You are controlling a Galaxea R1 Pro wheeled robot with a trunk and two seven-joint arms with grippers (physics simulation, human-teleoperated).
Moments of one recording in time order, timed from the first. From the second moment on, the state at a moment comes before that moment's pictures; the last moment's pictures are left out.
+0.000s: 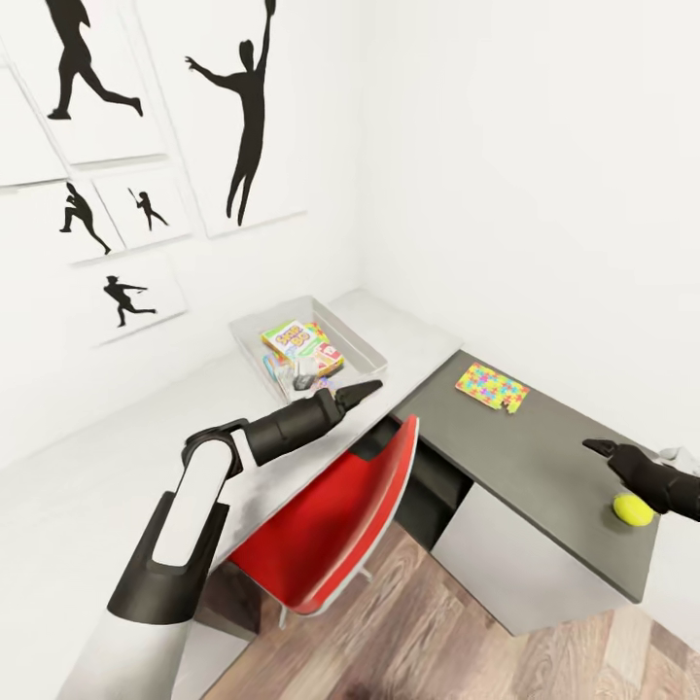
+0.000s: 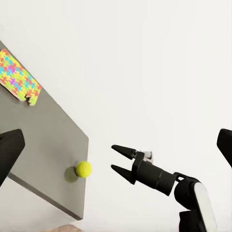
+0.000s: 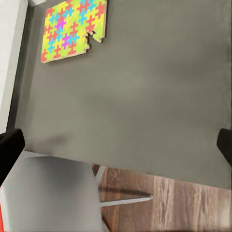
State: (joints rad) left arm -0.63 -0.10 -0.20 -1.61 1.10 0.87 -0.07; right arm -0.46 -0.37 -0.46 -1.49 -1.16 0.94 -0.45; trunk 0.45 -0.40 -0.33
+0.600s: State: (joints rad) left arm -0.63 -0.10 -0.23 -1.61 1.10 0.87 -0.02; right arm -0.49 -0.38 -0.43 -1.44 -1.15 0.94 -0.46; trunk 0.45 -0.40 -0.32
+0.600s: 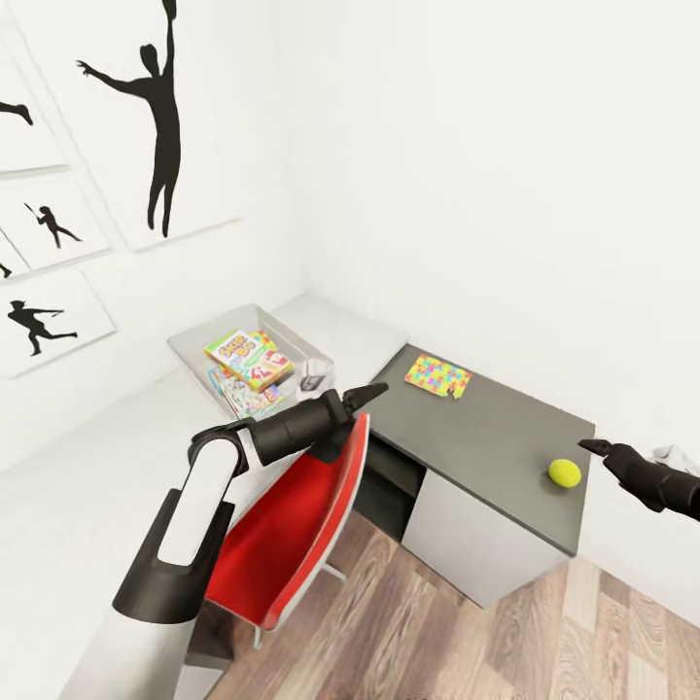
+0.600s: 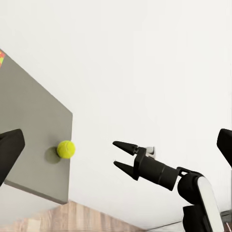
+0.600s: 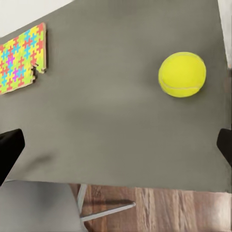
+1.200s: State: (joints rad) left arm -0.63 -0.10 -0.26 -1.61 1.10 0.87 -0.02; right arm -0.49 -0.38 -0.43 -1.44 -1.11 0.94 -0.46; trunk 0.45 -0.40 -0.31
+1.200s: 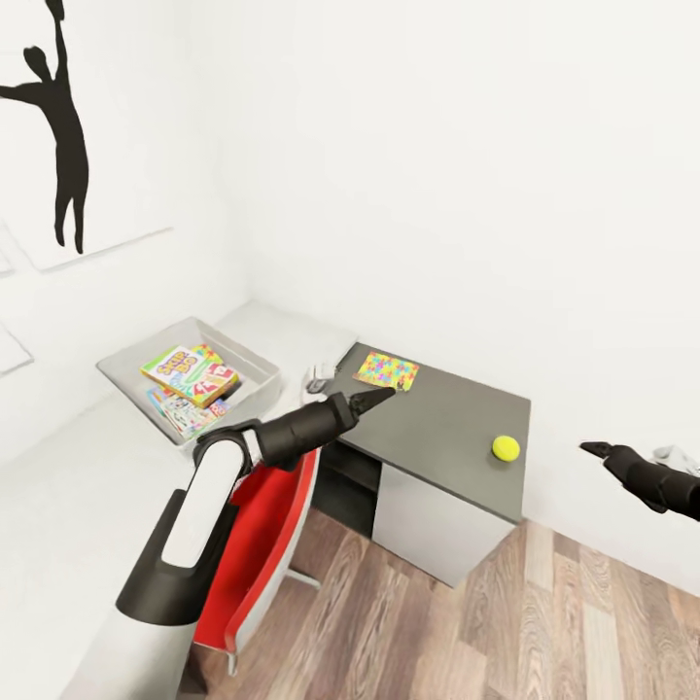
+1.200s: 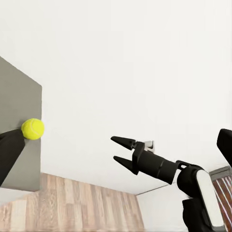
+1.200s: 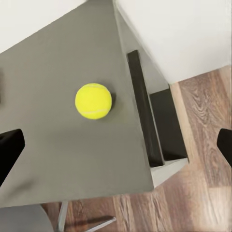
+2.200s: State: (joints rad) left arm -0.69 -0.15 -0.38 -1.60 1.11 0.86 0.28; right arm -0.53 -0.37 -0.13 -1.44 -0.92 0.94 -0.45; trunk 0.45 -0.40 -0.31
